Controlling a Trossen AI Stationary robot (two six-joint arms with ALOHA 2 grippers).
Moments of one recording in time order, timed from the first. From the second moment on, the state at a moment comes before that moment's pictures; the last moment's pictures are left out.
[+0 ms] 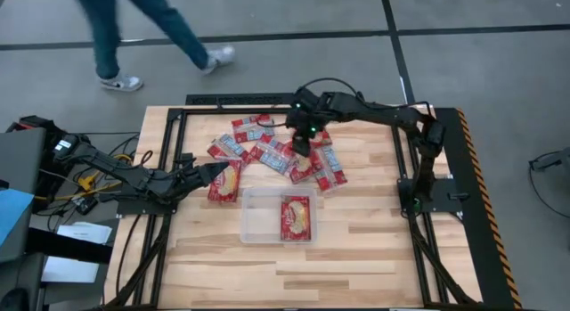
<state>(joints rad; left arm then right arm) -0.37 0.59 0.22 0.32 -0.97 -1.17 -0.42 1.87 1.61 -0.71 -0.32 -0.09</state>
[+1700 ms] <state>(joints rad) 0.65 1.70 0.92 -0.12 0.22 -0.48 -0.44 1.60 1.65 -1.16 -0.07 0.05</state>
